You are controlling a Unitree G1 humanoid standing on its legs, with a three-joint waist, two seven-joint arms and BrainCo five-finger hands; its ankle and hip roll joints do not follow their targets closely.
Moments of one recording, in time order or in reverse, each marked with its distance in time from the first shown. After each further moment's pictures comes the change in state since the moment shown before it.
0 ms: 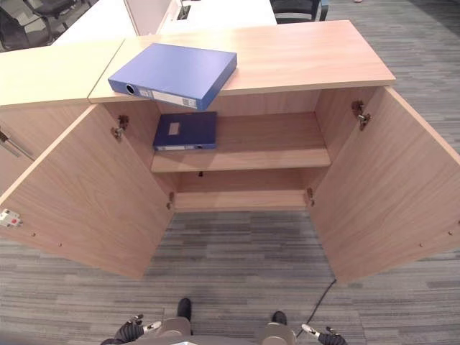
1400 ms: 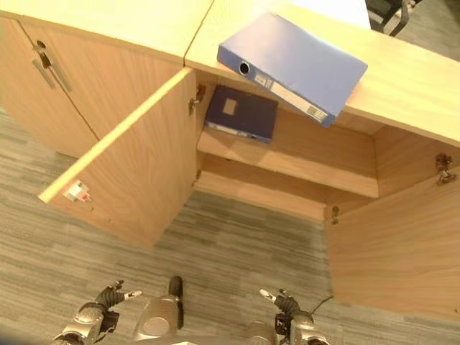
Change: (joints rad) left arm -0.138 0.156 -0.005 0.017 0.039 0.020 -0.006; right arm -0.152 0.200 0.050 -0.020 0.001 0.018 -0.002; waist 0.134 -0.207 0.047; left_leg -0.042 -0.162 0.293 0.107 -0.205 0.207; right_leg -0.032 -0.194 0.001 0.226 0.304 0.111
